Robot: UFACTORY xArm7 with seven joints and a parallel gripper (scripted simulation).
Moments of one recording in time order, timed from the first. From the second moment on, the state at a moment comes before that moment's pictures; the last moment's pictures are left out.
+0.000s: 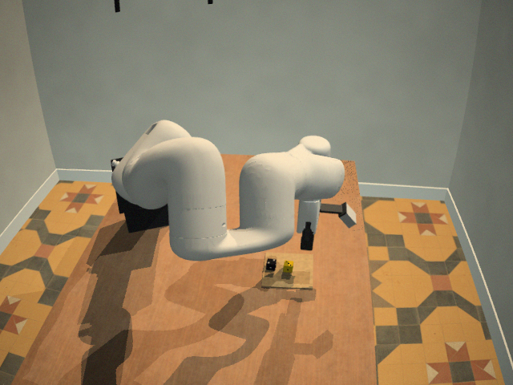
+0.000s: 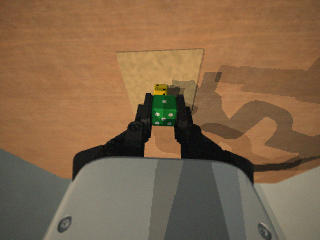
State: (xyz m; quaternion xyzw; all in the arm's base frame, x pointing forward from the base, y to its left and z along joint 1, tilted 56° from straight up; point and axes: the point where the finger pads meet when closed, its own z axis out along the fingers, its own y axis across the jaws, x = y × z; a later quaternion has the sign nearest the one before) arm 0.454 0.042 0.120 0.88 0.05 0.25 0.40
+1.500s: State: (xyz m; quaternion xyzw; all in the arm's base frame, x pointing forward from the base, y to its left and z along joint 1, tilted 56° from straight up) arm 0.497 -0.015 0.070 0.88 0.05 0.25 0.40
